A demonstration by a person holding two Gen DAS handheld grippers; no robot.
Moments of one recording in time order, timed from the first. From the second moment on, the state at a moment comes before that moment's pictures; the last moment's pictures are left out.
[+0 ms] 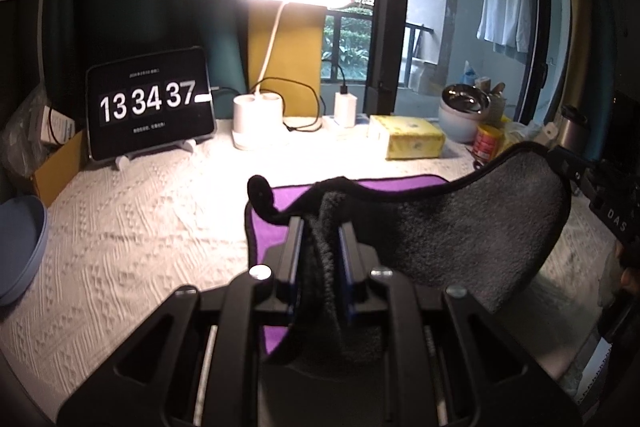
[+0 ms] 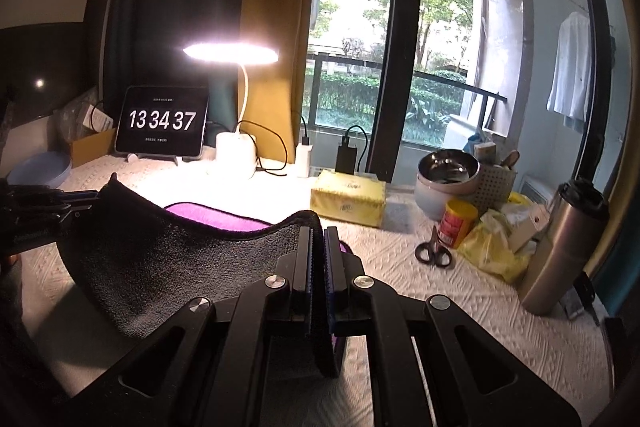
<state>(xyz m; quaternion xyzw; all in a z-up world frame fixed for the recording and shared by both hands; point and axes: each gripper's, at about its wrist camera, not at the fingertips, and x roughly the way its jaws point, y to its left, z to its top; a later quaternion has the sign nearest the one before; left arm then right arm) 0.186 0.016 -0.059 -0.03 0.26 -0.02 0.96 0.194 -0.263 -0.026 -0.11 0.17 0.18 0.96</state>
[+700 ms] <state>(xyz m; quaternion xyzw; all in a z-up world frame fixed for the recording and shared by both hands) 0.254 0.035 -0.059 -0.01 0.25 -0.01 0.97 0.274 -0.235 -0.026 -0.12 0.18 0.19 0.96</state>
